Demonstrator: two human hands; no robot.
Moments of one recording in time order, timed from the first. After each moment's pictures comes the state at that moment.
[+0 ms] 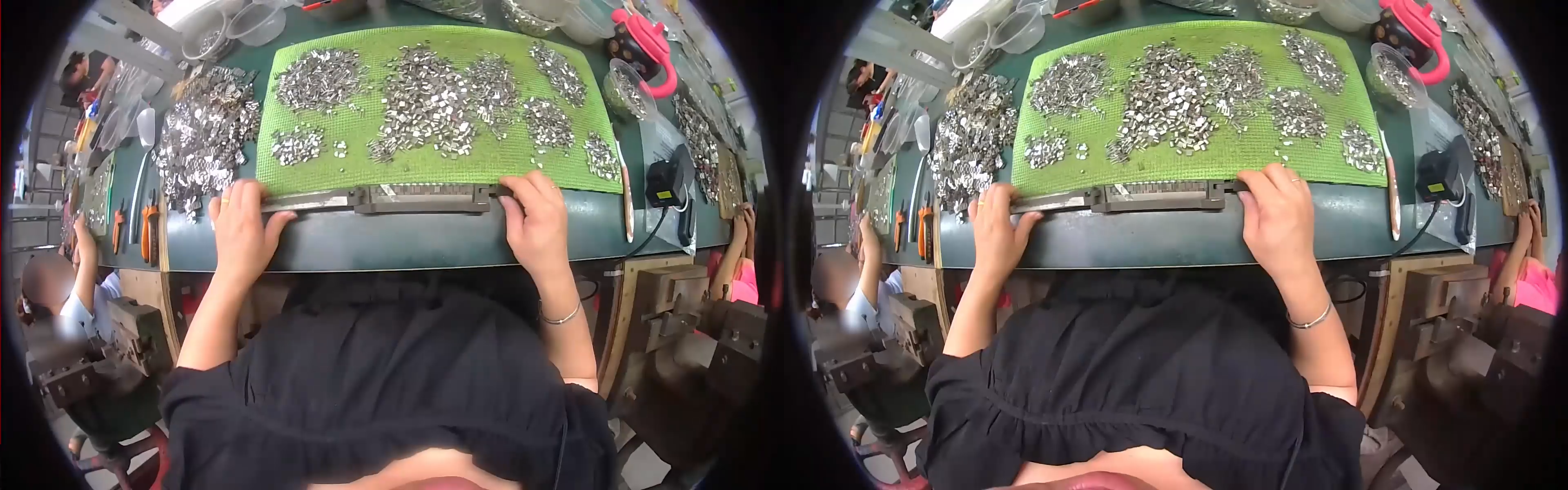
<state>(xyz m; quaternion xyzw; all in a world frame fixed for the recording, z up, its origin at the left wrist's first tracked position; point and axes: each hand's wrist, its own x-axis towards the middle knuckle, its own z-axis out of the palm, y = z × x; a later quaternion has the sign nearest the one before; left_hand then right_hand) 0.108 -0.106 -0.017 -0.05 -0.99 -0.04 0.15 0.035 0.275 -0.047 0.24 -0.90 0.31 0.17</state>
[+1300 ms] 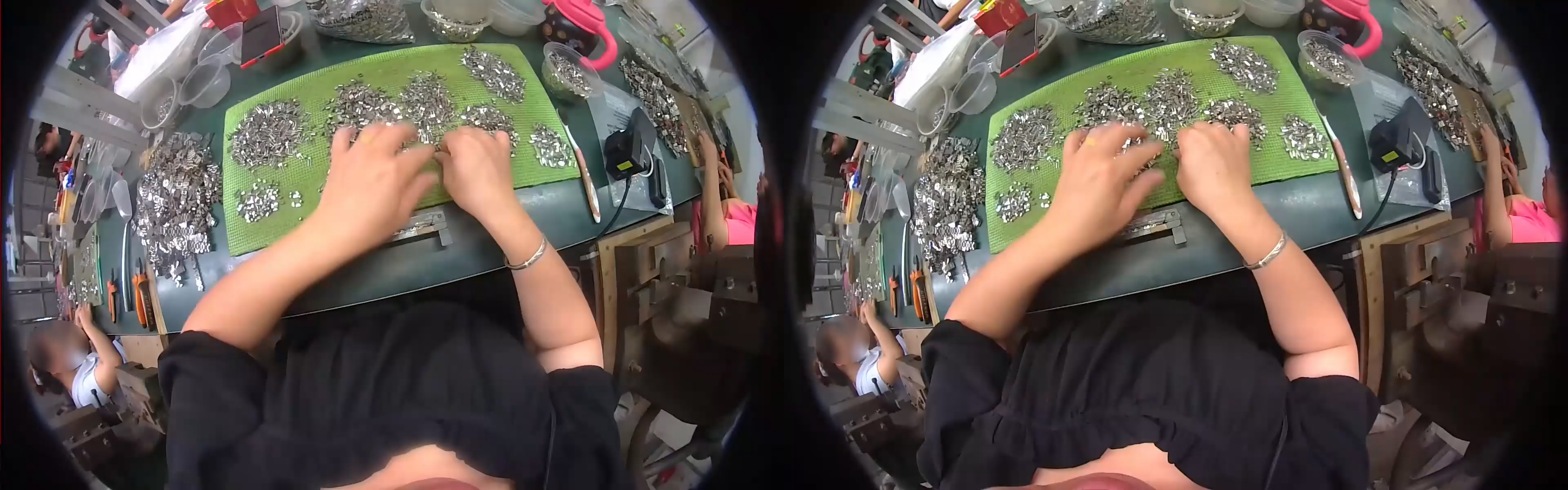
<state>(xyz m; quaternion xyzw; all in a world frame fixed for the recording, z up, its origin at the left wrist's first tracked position) -0.010 0.070 0.007 -0.33 -0.91 -0.17 0.18 -0.033 0.250 -0.037 0.14 -0.96 0.16 0.16</state>
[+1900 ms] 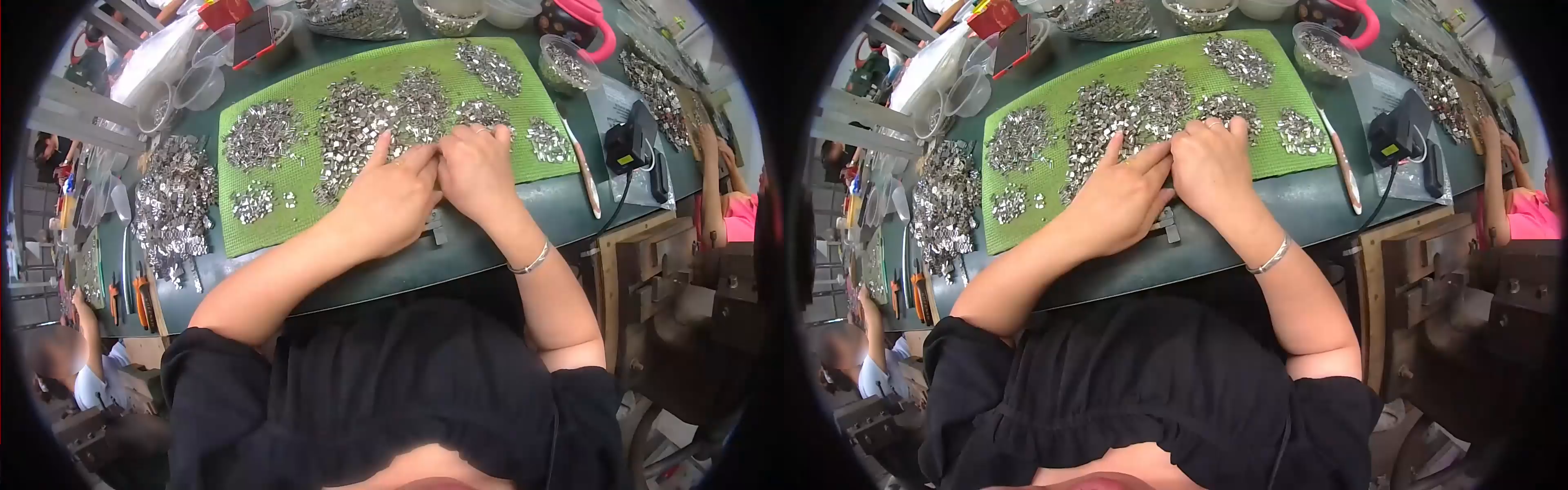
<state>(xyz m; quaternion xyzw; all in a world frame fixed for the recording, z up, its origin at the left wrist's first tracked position) -0.007 0.088 -0.005 -0.38 -0.92 -0.13 -0.01 -0.027 0.259 -0.035 0.19 -0.95 0.15 0.20</state>
